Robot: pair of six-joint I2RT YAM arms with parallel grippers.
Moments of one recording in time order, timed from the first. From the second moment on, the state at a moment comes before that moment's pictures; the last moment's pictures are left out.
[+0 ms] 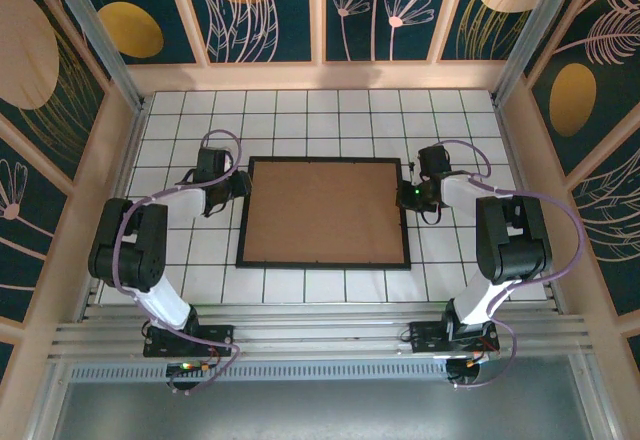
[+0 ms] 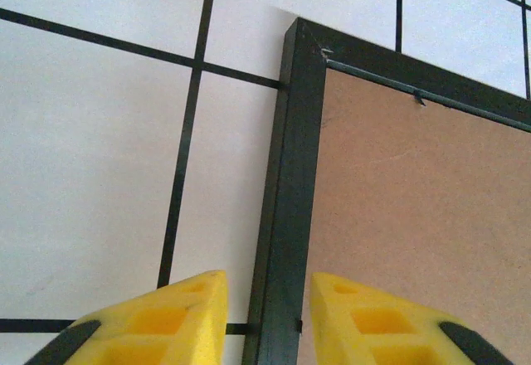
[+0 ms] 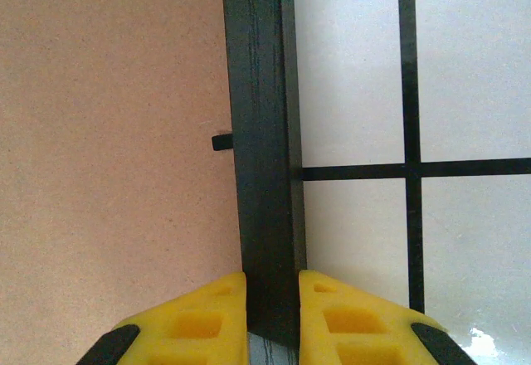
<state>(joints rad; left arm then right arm) -0.18 1.69 0.84 -0.01 0.12 -0.46 0.16 1.68 0.90 -0.37 -0.23 0.29</state>
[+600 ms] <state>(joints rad) -0.18 1.74 0.84 -0.01 0.16 -0.46 0.16 1.68 0.90 -0.37 -0.23 0.29</state>
